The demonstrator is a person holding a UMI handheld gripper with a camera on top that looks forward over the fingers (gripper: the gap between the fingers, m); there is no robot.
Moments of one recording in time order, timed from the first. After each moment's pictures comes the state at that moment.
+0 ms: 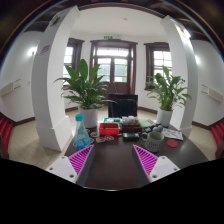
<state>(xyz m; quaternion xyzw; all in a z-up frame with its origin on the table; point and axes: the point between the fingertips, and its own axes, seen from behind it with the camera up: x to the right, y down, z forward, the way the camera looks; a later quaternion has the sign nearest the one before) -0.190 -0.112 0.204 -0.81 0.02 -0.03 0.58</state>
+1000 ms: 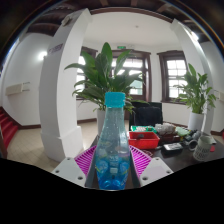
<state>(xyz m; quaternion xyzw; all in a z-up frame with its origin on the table) -0.317 0.095 0.105 -0.76 -0.03 0.01 0.65</state>
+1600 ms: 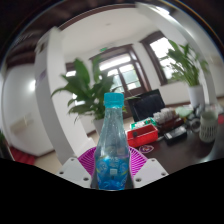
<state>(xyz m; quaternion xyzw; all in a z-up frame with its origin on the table) -0.279 0.092 0.124 -0.74 0.07 0.16 0.65</state>
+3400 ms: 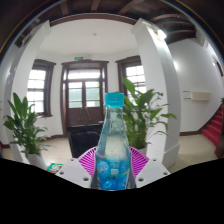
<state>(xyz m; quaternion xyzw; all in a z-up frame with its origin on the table) 0.135 0.128 0.299 -0.72 0.13 -0.09 0.68</state>
